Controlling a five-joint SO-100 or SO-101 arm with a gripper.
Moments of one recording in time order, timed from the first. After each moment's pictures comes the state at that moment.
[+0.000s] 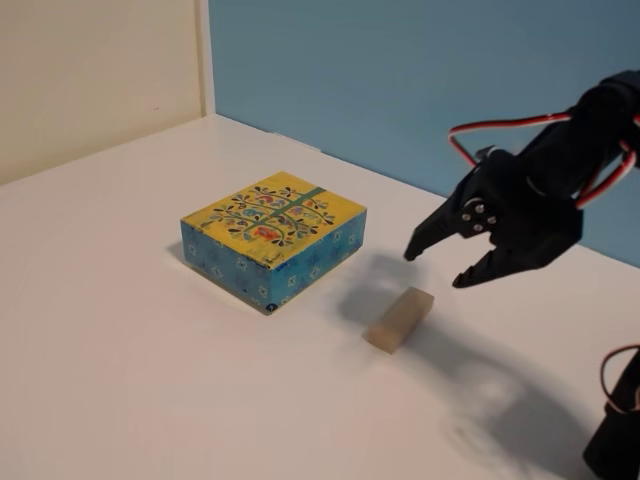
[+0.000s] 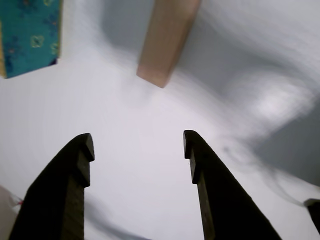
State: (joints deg) arm 17.3 132.5 125.4 74.0 -27.9
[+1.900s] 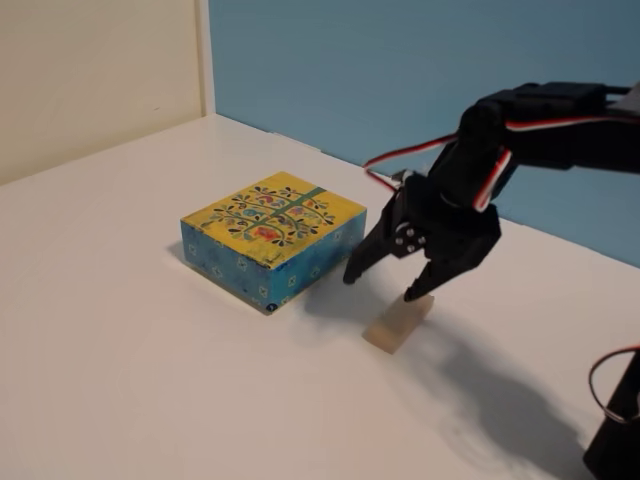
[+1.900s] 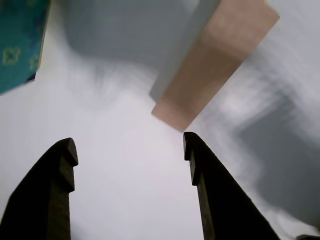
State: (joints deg) arm 17.3 104.6 112.4 64.2 -36.8
